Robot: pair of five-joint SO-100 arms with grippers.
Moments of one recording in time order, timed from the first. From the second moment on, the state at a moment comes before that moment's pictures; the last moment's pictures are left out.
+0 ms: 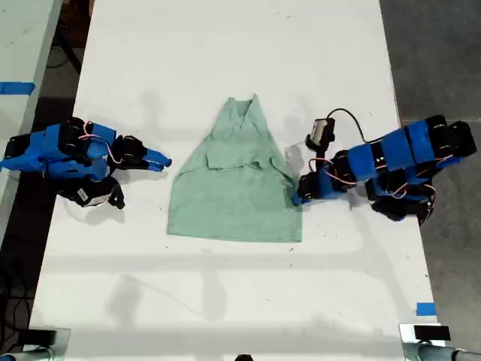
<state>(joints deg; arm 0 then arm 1) -11.2 206.1 183.3 62.7 -3.7 -1.1 114.8 138.8 46.1 0.5</state>
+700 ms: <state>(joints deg) -11.2 206.1 183.3 62.7 -3.7 2.8 85.2 78.1 72.3 -16.3</state>
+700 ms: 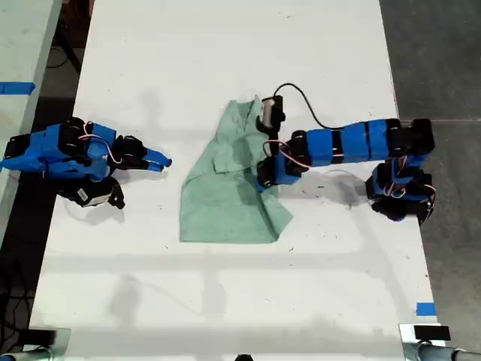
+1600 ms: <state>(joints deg) -11.2 206.1 183.3 62.7 -3.7 3.1 131.7 109.7 82.0 -12.6</state>
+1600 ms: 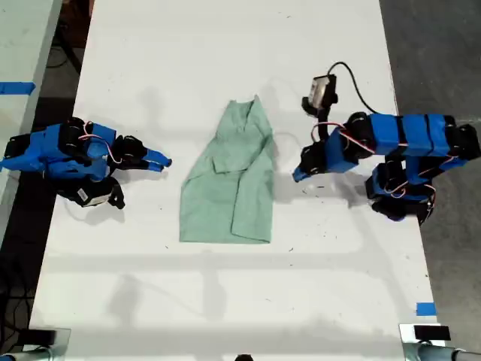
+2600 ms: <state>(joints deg) -11.2 206.1 183.3 62.7 -3.7 3.1 199.8 175.2 72.1 -4.0</state>
